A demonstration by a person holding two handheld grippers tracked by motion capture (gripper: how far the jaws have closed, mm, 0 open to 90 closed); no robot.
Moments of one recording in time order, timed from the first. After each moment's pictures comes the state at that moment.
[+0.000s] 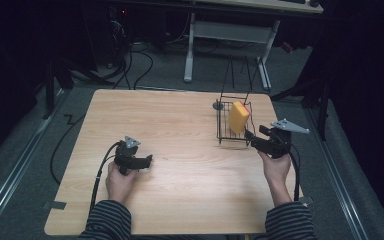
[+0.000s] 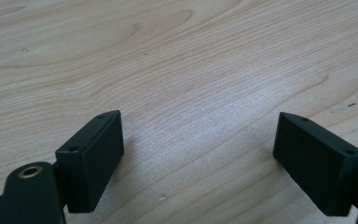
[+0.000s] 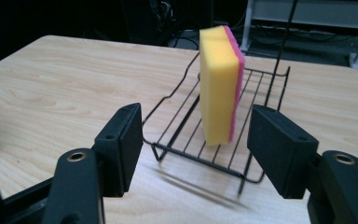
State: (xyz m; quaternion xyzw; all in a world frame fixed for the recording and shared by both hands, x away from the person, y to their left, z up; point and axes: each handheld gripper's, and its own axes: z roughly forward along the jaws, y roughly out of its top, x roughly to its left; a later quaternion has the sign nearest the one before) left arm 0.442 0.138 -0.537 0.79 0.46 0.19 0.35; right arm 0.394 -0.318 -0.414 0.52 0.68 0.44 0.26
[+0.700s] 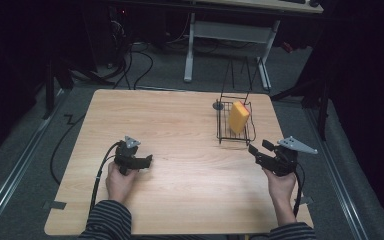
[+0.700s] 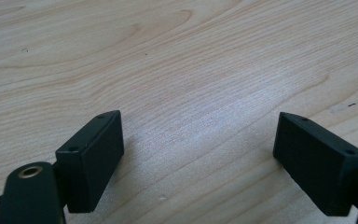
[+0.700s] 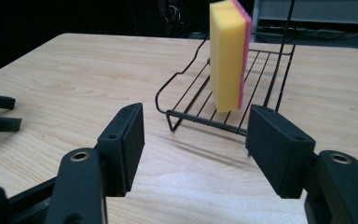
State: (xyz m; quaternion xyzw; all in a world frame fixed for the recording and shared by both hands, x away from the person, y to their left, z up) left arm 0.442 0.138 -0.537 0.79 0.46 0.19 0.35; right arm 0.350 -0.325 -0.434 0.52 0.68 0.46 0.25
